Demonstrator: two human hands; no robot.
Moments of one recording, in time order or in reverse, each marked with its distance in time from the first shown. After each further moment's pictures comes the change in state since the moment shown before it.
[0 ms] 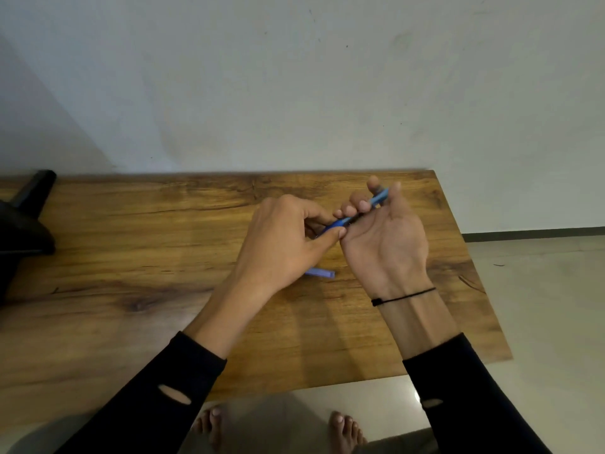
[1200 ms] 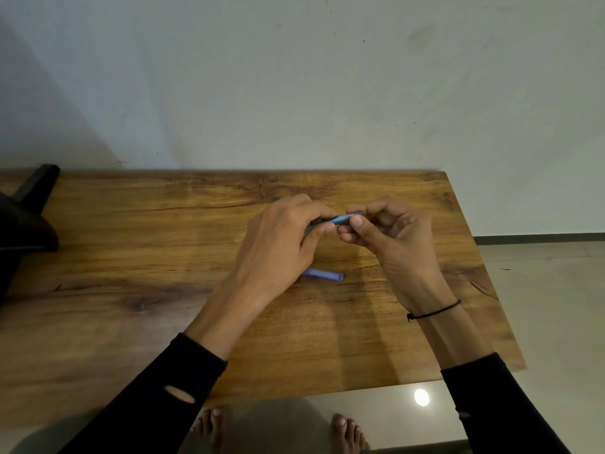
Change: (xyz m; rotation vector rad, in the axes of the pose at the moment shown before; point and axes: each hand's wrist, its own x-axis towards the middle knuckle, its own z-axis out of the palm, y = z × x) left_hand -0.005 -0.021 -0.002 0.181 -0.014 0.113; right_hand 0.014 -0.007 -0.050 -0.825 -0.242 -0.301
